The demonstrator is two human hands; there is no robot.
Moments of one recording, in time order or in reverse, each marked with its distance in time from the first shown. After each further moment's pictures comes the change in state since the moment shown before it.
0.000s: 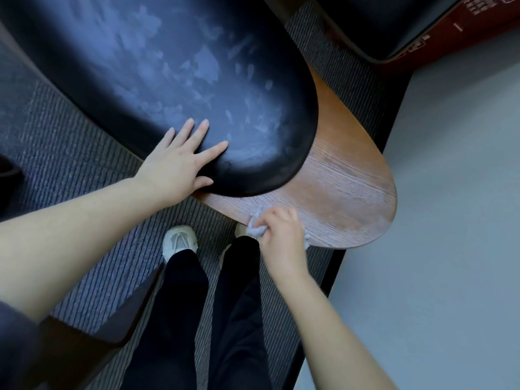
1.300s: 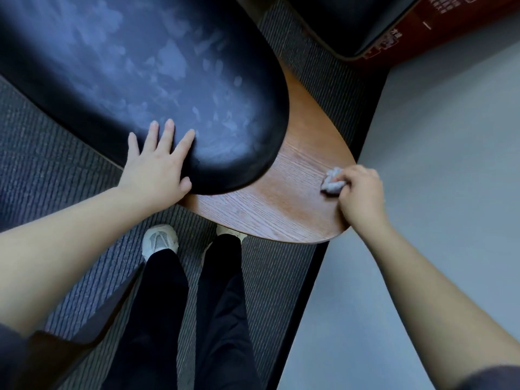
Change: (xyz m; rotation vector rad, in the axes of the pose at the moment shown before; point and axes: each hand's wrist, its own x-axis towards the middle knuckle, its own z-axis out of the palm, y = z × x) left_hand 0.002 0.040 -0.005 -0.086 -0.025 -0.251; right_hand 0.063 0.118 -0.139 -0.136 0.142 0.073
